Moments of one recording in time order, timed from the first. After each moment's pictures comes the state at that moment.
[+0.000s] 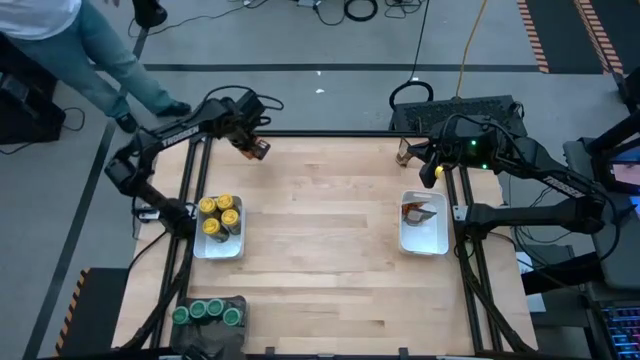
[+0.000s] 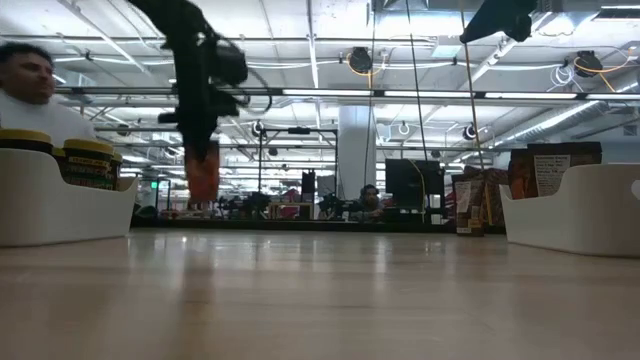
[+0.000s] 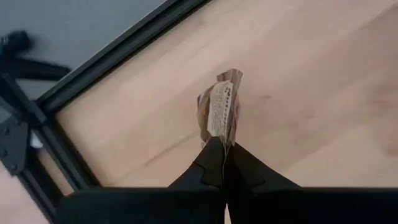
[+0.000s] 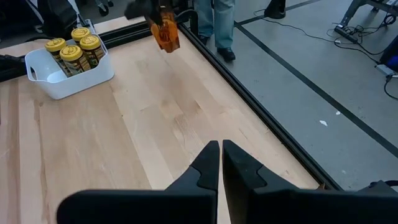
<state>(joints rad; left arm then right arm) 0.79 1.54 1.26 -1.03 -0.11 -0.17 -0.37 0.88 1.18 -0.84 0.10 0.12</state>
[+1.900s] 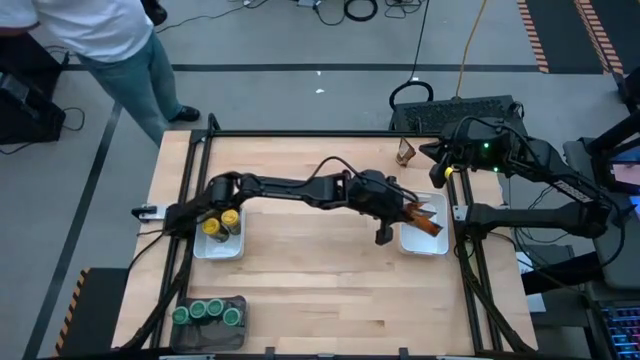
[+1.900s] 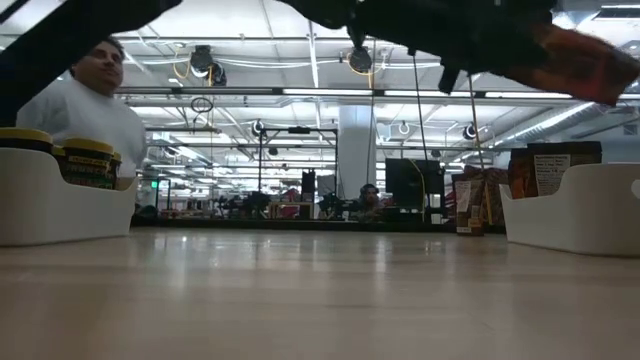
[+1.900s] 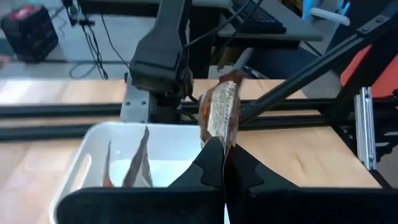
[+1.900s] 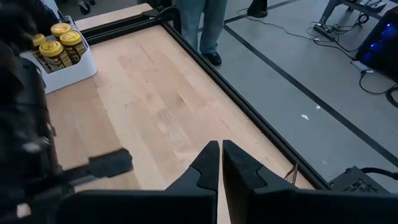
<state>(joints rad) 0.02 2.33 2.10 -0.11 0.23 0.00 -0.38 0.81 1.18 -0.92 0.16 0.12</state>
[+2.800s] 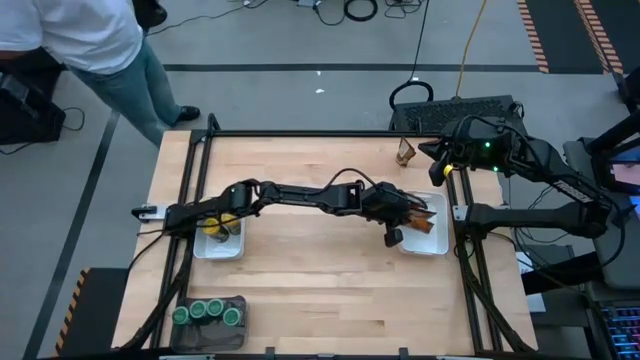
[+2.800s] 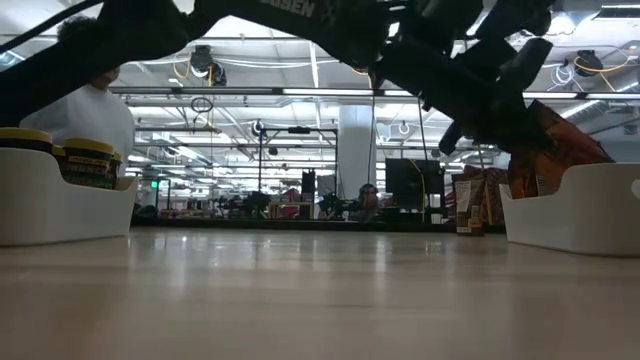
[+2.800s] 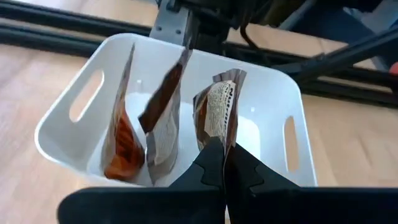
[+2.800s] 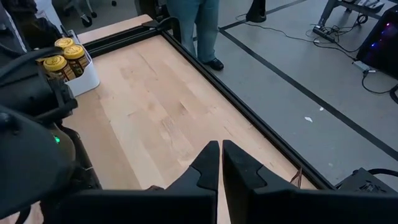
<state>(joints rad) 0.02 2.54 2.28 -0.24 0.10 -0.15 -0.38 0.81 1.18 -0.89 0.16 0.16</state>
